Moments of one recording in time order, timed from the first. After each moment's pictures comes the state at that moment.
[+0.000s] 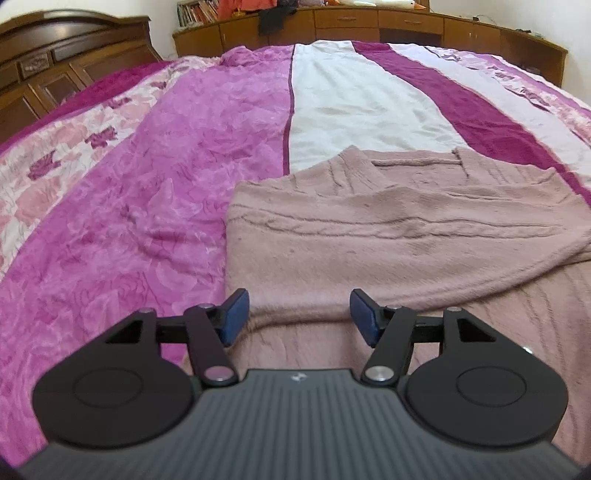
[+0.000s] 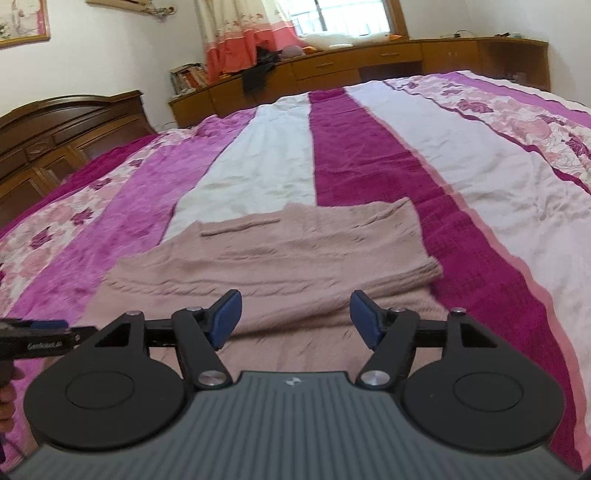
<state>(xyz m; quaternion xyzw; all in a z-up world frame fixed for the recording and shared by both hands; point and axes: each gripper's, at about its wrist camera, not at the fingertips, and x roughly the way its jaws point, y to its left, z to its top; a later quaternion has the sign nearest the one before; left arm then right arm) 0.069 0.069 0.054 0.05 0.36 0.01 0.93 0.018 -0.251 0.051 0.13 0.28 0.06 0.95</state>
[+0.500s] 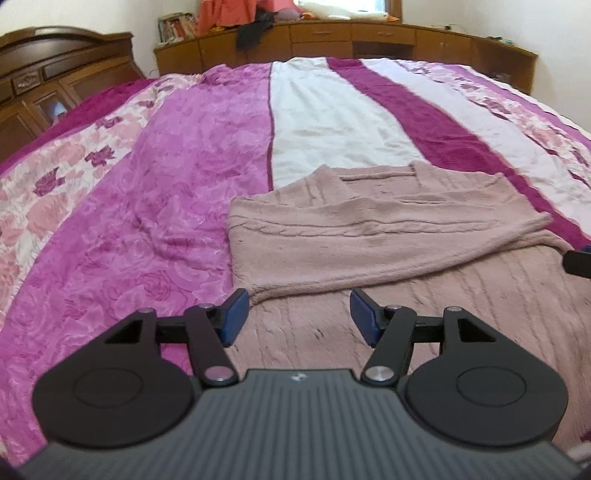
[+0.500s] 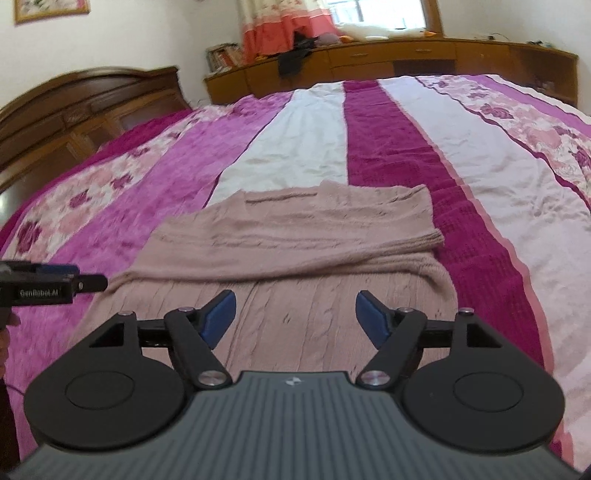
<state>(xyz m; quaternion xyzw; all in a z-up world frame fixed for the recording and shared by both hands) 0.002 0.072 0.102 0.06 0.34 -0.04 0.94 -0.065 -0.240 0.080 0.09 0.31 0.11 0.94</state>
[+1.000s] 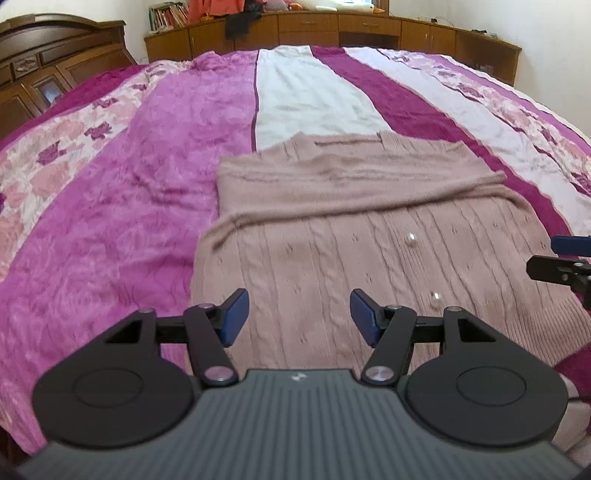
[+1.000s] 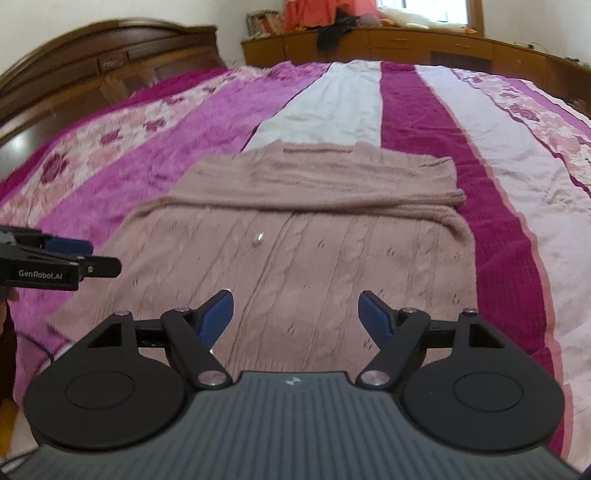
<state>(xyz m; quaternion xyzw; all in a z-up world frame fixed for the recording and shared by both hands) -0.077 0.072 0.090 0.05 0.37 -0.06 0.93 -0.122 -0.216 0.063 0.02 0.34 0.15 0.93</state>
